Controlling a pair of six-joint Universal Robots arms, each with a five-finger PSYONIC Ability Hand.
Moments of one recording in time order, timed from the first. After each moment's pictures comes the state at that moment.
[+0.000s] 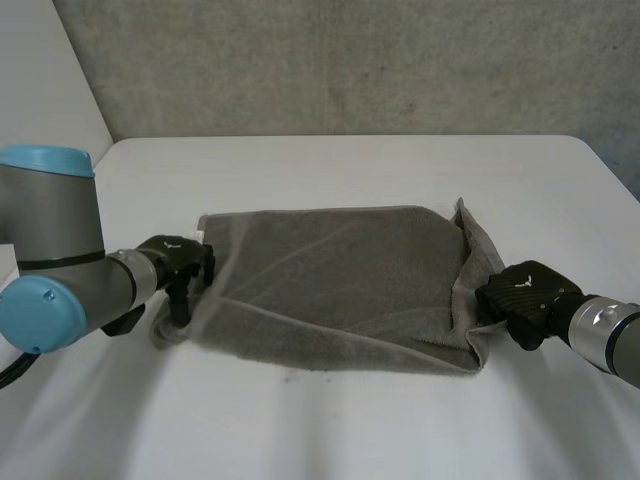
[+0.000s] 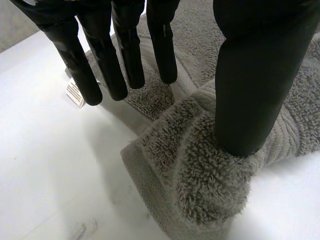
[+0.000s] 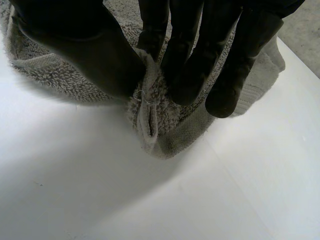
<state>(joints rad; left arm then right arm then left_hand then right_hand) 4.44 -2.18 -1.30 2.85 -1.45 3.52 1.62 -1.20 1.74 0.11 1.10 2.33 0.59 0.59 0.59 0.59 0.41 1.33 1.31 1.33 1.34 1.17</state>
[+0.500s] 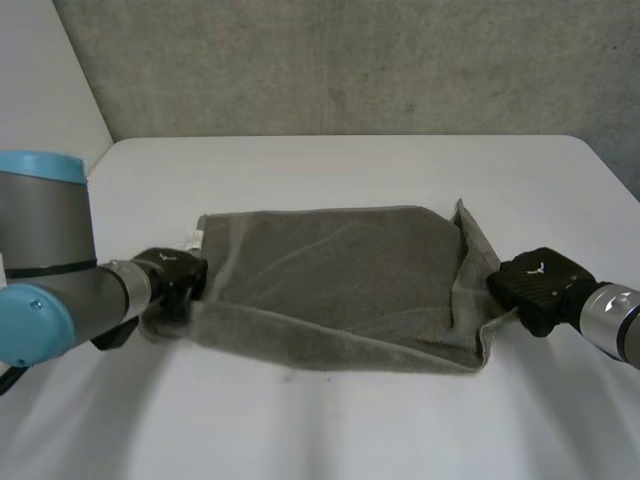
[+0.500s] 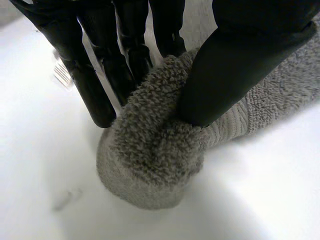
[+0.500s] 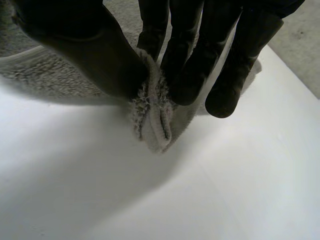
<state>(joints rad) 4.45 -2.12 -1.37 2.83 -1.45 3.53 1.60 -1.22 1.71 0.13 1.10 2.33 1.15 1.18 1.17 1.18 0.99 1.33 1.31 1.33 1.34 1.17</state>
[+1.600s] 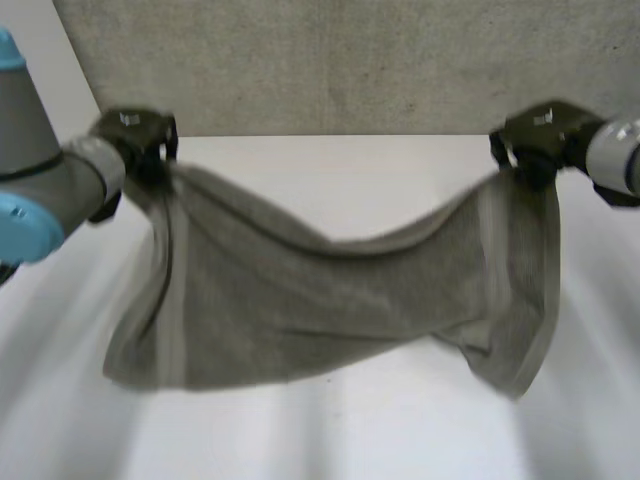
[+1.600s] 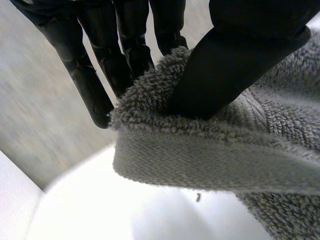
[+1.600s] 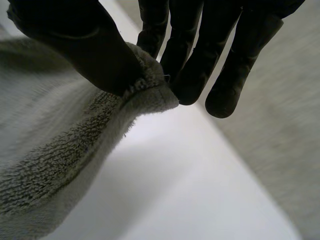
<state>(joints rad) 4.47 -2.17 -0.90 2.90 -1.48 3.40 1.70 -0.94 0.71 0.58 1.15 2.48 1.19 1.22 1.22 1.22 1.03 1.33 1.33 1.34 1.34 1.18</state>
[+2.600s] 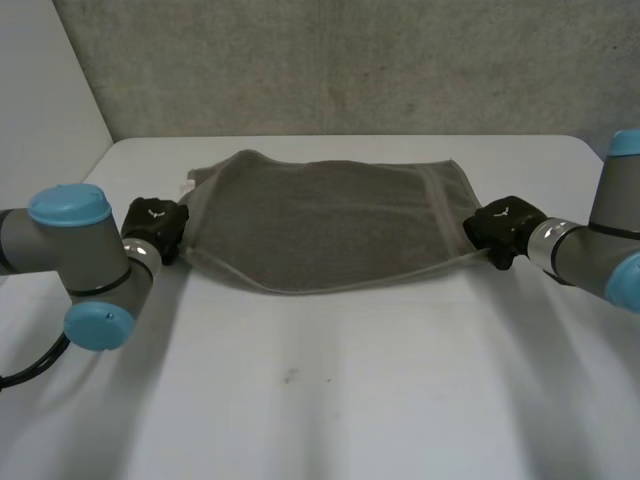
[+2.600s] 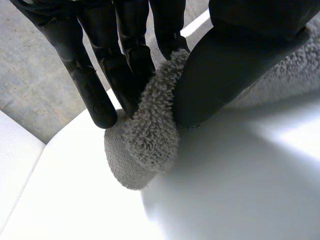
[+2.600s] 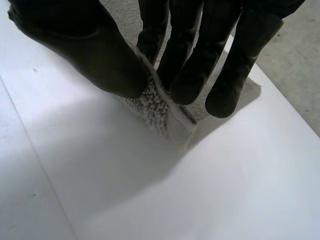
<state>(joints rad) 4.47 -2.33 -1.30 3.39 -1.59 3.57 1.73 -0.76 1.00 0.29 1.23 2.42 1.19 1.22 1.22 1.22 1.03 1.33 1.33 1.34 1.34 1.18</state>
